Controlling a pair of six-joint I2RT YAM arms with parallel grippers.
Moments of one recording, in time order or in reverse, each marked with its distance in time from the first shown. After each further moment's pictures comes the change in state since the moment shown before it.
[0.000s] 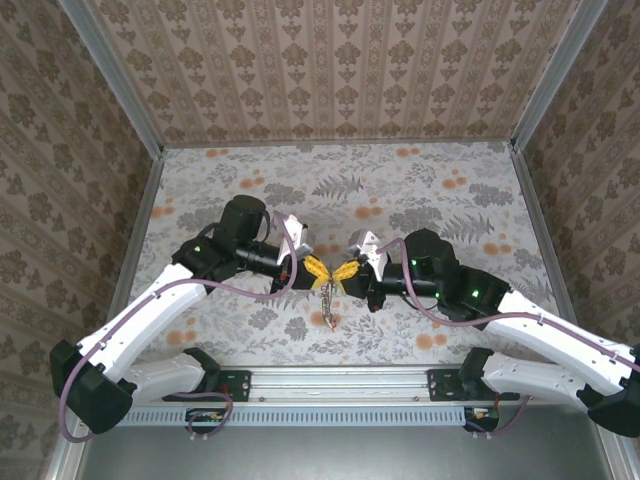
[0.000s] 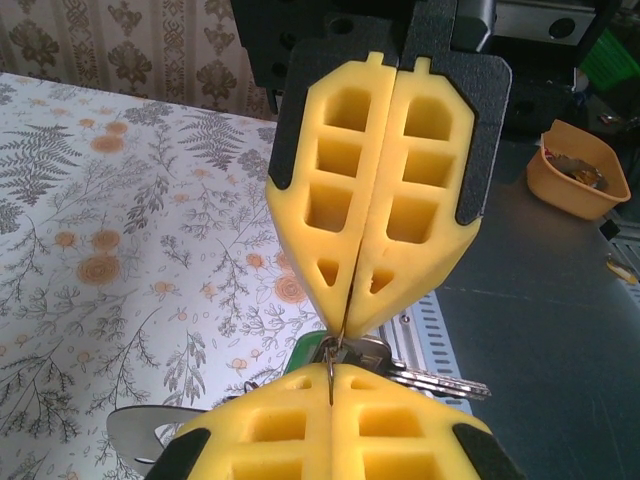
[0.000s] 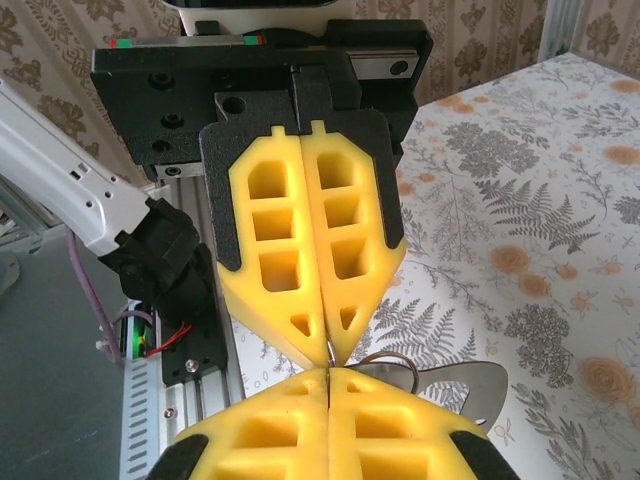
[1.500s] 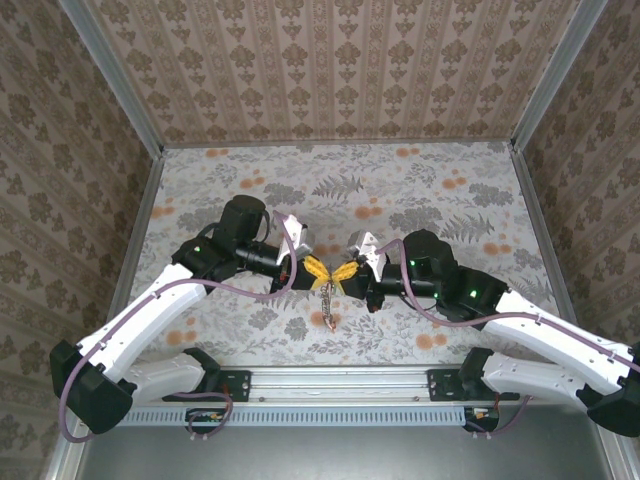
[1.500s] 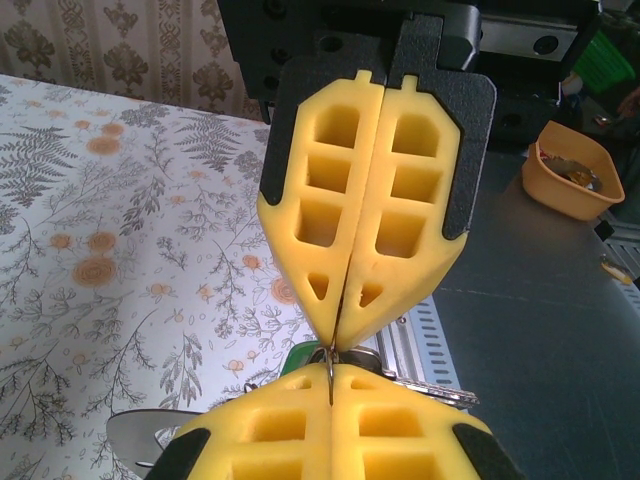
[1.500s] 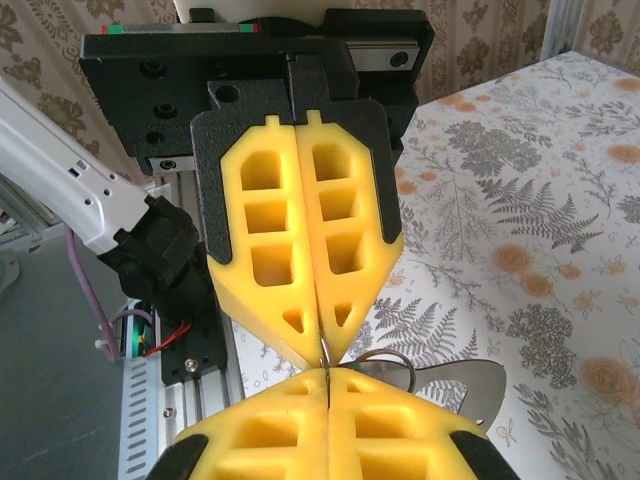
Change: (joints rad) left arm 0.003 0.000 -0.001 0.001 0.013 0.000; right arm 0.000 0.008 -0.011 0.018 -0.006 0.000
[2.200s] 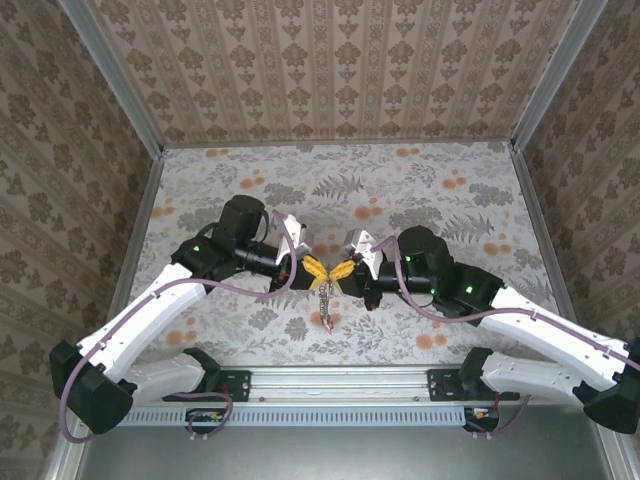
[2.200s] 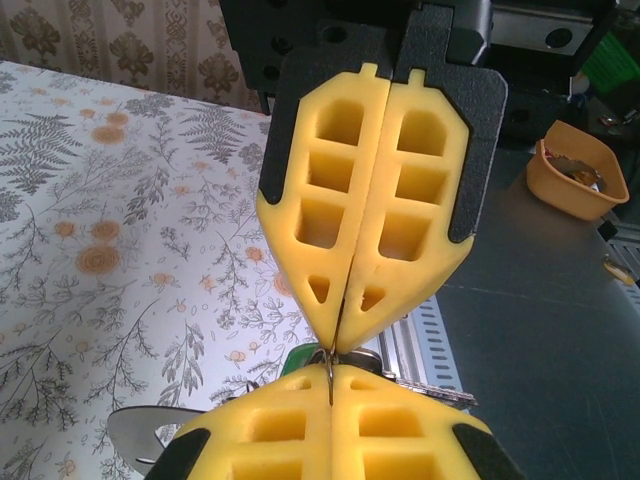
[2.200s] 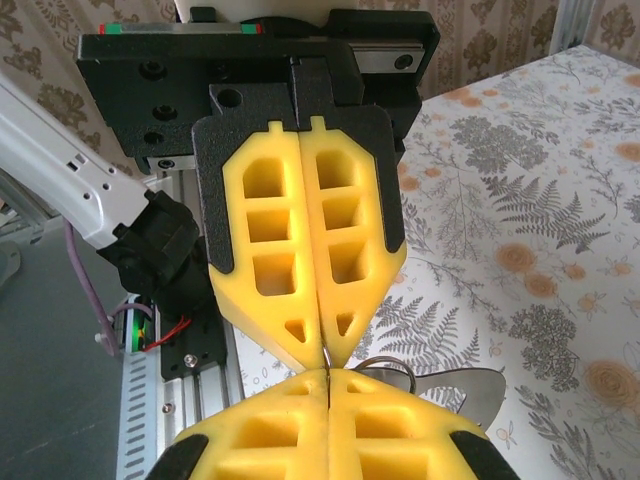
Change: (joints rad) left arm 0.006 0.000 0.000 -0.019 -0.010 0.000; right arm -0.002 0.038 0.029 -0.012 -0.023 -0.021
